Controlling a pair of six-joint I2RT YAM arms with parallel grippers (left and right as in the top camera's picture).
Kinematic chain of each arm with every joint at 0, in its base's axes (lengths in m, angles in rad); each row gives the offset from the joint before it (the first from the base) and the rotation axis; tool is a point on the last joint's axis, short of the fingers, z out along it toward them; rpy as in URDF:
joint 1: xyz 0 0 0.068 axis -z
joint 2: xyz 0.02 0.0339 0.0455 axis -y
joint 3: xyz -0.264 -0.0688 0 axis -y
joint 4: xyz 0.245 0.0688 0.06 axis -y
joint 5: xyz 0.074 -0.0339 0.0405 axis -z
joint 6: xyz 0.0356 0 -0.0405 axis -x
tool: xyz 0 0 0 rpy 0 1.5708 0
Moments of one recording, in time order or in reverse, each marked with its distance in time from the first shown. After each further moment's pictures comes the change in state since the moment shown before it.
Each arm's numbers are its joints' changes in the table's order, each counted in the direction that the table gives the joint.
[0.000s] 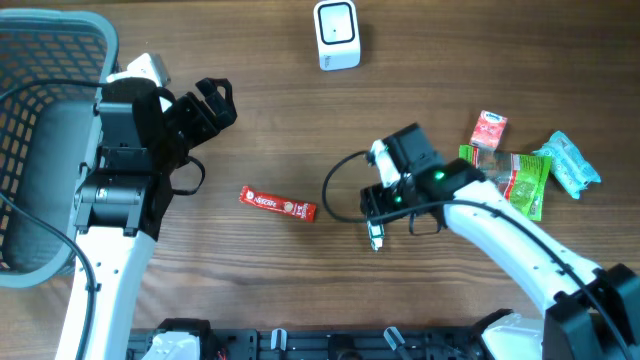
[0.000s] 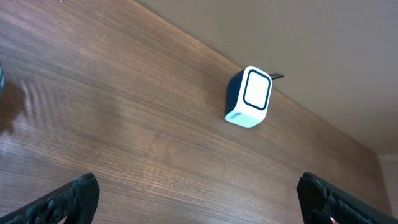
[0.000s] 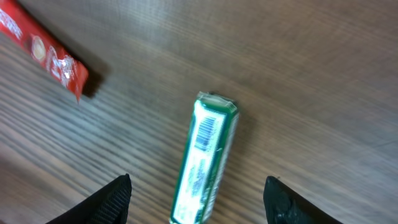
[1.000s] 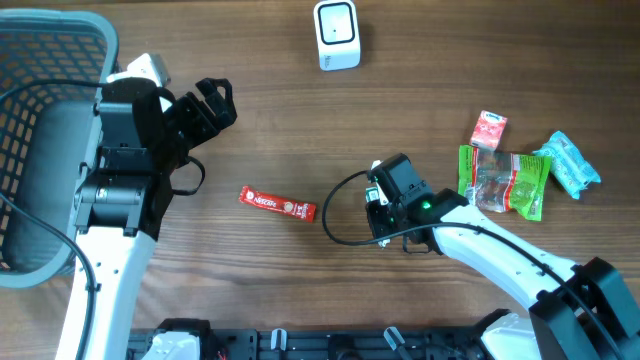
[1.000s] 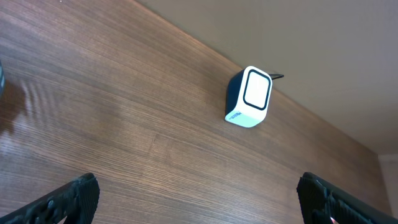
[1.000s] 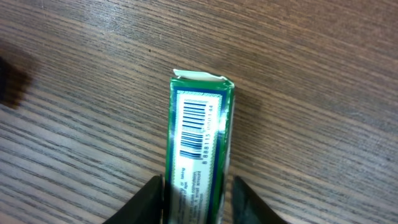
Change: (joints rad) left arm 0.000 0.000 0.000 0.000 0.000 0.000; right arm -0.070 0.000 -0.193 0.241 0.143 -0.119
